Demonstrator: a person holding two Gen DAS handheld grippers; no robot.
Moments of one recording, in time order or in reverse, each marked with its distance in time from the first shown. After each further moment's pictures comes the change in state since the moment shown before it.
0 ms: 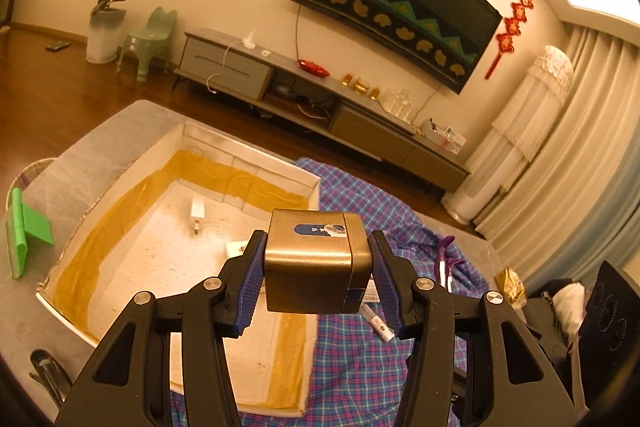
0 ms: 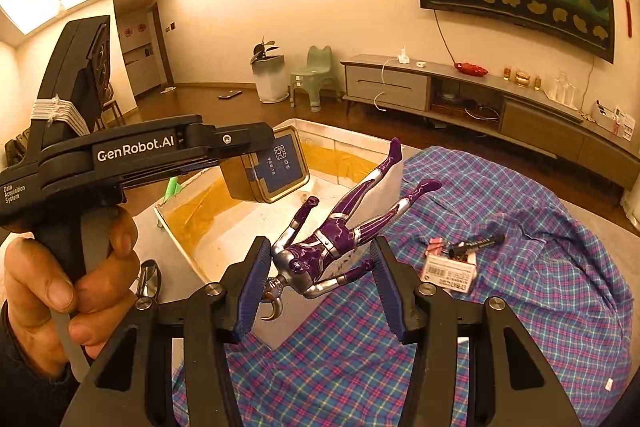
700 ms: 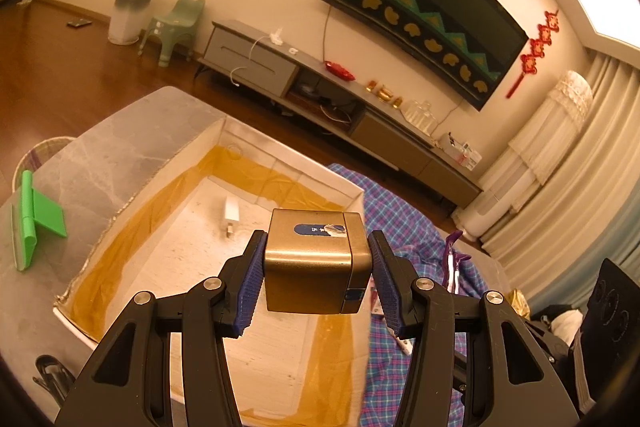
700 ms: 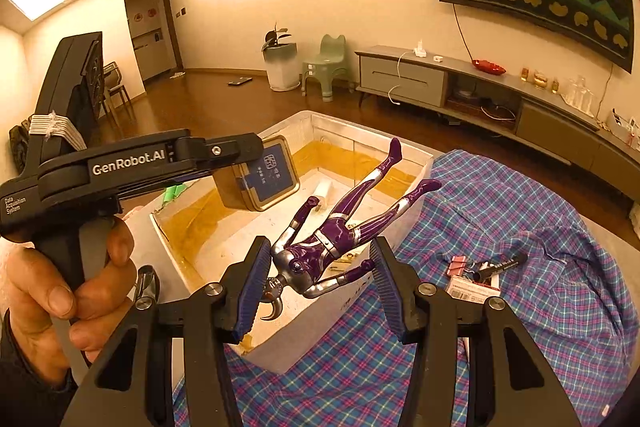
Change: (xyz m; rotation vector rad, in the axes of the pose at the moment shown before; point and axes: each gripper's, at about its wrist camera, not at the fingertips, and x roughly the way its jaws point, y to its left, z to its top) left arm 0.015 0.055 0.008 -0.095 -0.003 0.033; right arm 0.043 0.016 0.022 -0.037 0.047 0.027
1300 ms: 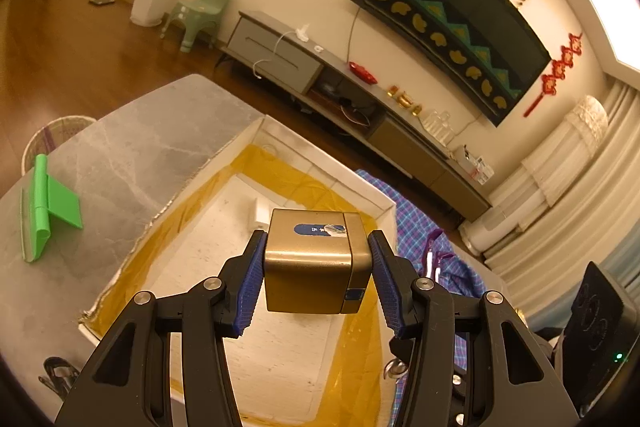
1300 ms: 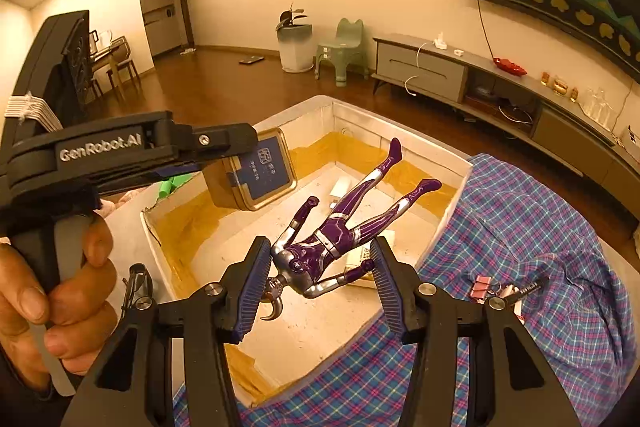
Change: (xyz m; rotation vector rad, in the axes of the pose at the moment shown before) left arm 0.006 0.037 0.011 -0.094 0.009 0.036; right arm 0.052 0.020 0.019 -0.072 0.071 0.018
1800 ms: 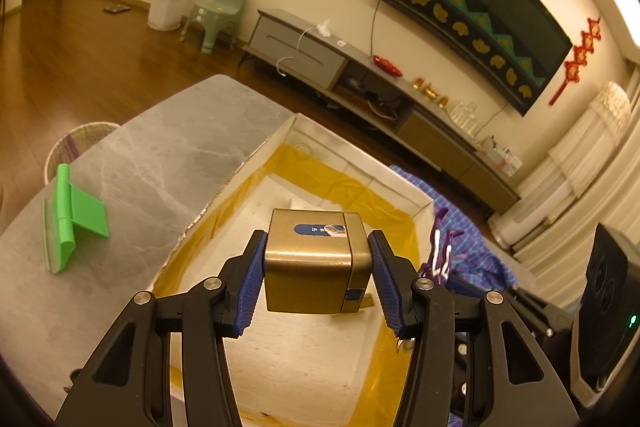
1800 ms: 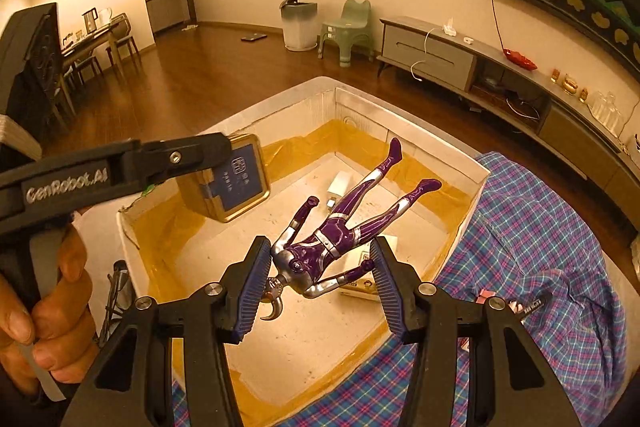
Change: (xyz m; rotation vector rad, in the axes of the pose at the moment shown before) left arm 0.010 0.008 0.003 0.050 0.020 0.123; right arm 0.034 -0.005 0.019 -0.037 0.085 -0.008
